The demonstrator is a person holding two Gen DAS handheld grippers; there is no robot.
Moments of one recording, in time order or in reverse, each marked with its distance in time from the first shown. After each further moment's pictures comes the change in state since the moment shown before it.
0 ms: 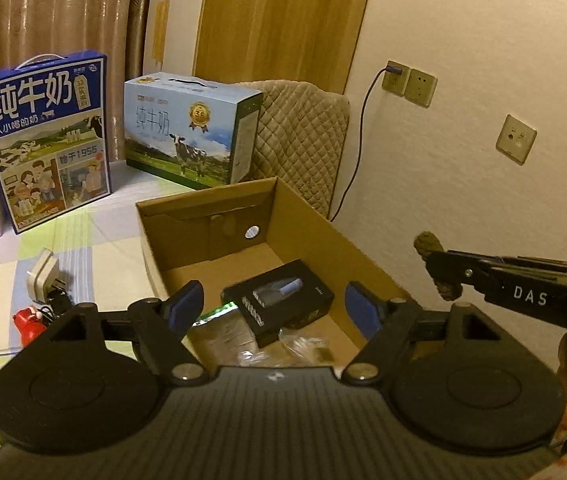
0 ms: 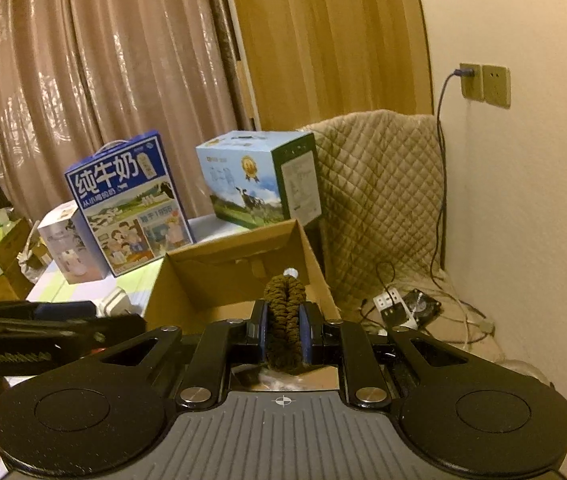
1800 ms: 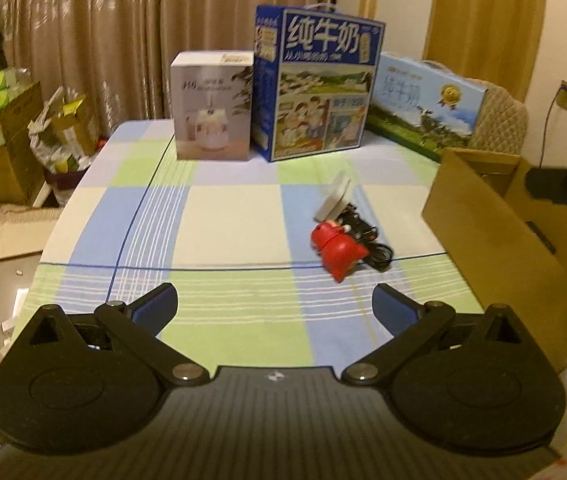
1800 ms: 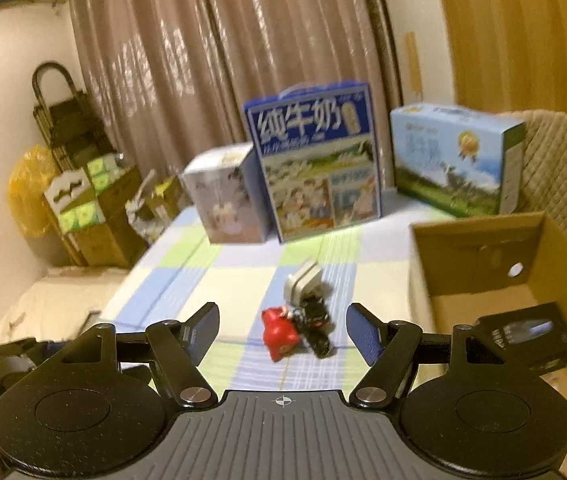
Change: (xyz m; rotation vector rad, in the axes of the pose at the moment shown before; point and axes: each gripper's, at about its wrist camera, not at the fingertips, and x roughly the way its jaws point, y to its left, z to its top) left arm -0.101 0.238 -0.109 -0.183 0.017 0.393; right arm 0.083 0.229 -0.036 -0.158 0.082 0.292
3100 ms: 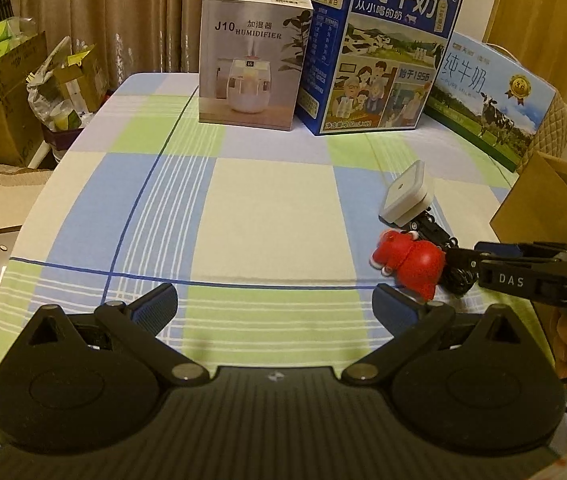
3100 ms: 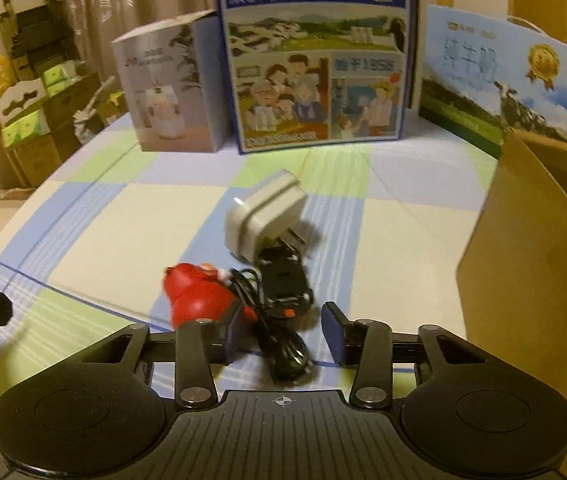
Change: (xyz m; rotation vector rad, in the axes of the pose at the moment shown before) left arm 0.107 0.054 0.025 -0.080 0.106 0.010; right arm 0.207 -0.043 -0.033 -0.102 0.204 -0.102
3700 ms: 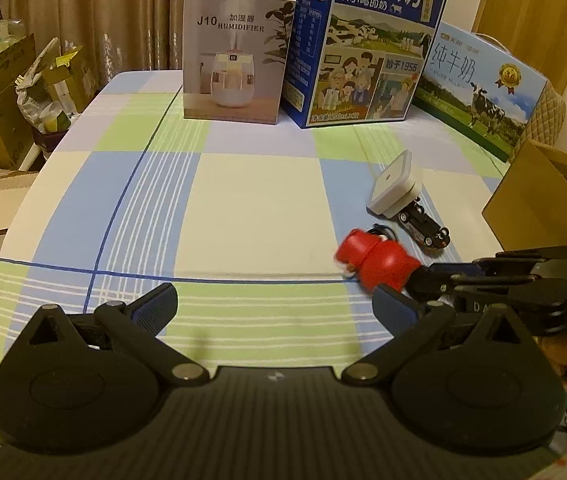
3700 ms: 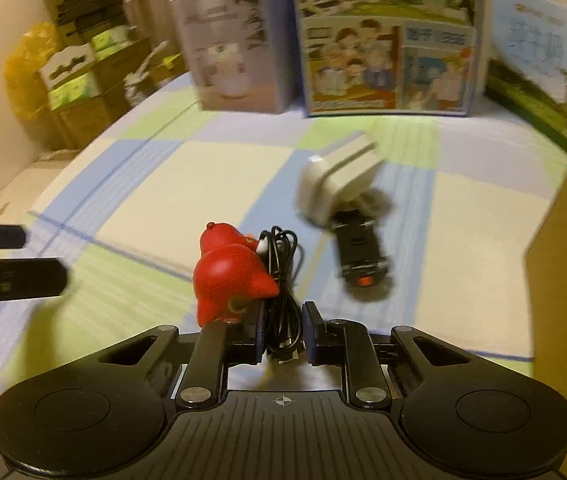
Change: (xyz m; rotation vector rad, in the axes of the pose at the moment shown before) left arm 0.004 -0.009 -0.003 0.026 0.011 -0.016; right arm 0.011 0.024 -0.010 -0.079 0.100 0.181
